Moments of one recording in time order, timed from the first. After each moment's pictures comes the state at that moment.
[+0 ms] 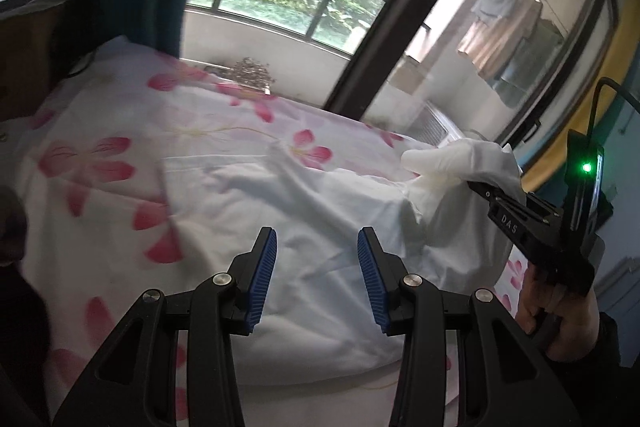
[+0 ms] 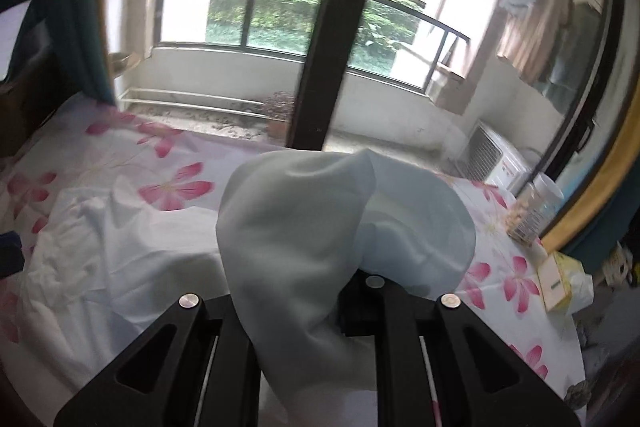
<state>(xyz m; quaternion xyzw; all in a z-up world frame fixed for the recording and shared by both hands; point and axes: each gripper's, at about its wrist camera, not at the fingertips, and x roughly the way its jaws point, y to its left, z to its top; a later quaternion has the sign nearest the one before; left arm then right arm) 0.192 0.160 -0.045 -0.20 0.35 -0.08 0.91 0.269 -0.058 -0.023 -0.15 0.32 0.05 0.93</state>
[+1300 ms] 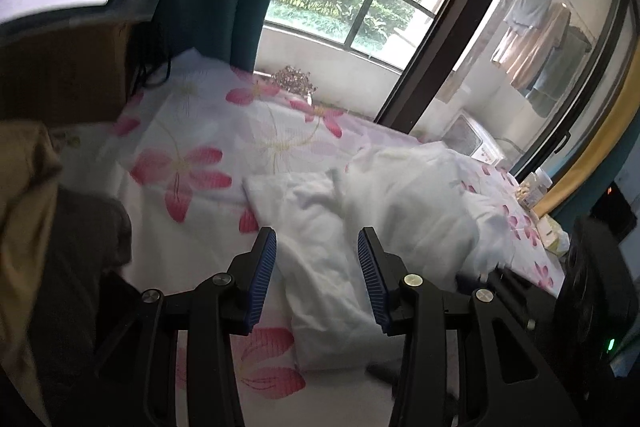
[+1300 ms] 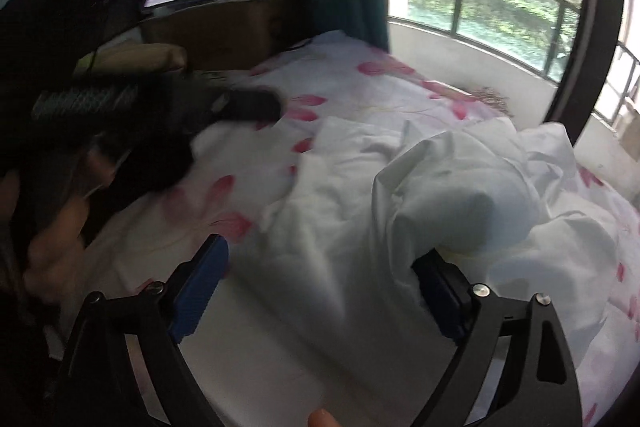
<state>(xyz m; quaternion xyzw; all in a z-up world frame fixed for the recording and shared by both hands) 0.169 0.210 -0.024 -0.18 0.36 -0.02 0.92 0.167 0.071 -0.064 -0.15 0.37 0.40 0.83</state>
